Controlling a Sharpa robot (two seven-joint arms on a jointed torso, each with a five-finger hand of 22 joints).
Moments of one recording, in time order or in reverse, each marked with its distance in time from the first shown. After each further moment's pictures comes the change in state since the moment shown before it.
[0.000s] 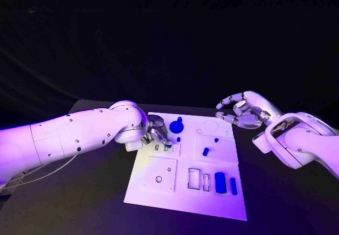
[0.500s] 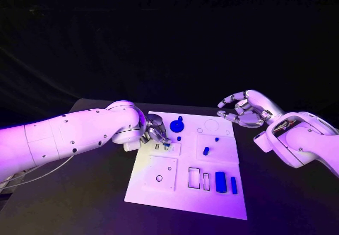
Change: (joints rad) left arm -0.001 -0.027 0.000 0.034 -0.026 -0.024 0.000; left_hand -0.053 -0.025 0.033 -0.022 0.000 0.008 -0.007 0.000 0.059 0.016 -0.002 0.008 0.009 0.000 0.000 0.004 0.000 0.000 0.000 0.000 0.008 0.013; right arm 0.000 -0.002 -0.001 -0.004 0.000 -0.009 0.000; right_hand 0.000 0.000 0.000 0.000 0.004 0.000 0.000 0.000 0.000 0.000 0.000 0.000 0.000 0.000 0.000 0.000 0.000 0.000 0.000 0.000 0.000 0.000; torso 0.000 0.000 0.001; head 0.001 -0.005
